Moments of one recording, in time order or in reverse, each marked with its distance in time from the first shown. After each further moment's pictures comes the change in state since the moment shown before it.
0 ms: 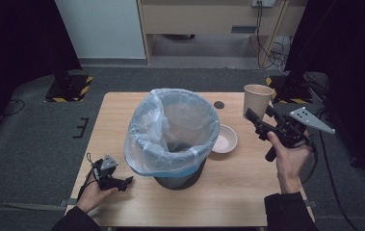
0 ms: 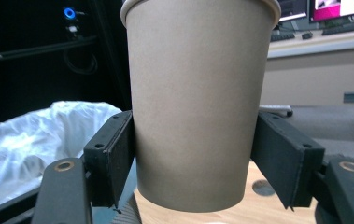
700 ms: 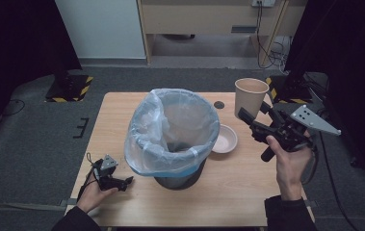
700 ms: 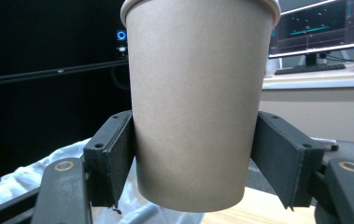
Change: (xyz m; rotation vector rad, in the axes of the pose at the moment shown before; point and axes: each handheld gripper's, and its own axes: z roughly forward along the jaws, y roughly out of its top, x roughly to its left) left arm 0.000 0.000 0.000 0.001 0.000 0.000; right arm 0.041 0.026 -0.010 -0.076 0.169 -0.044
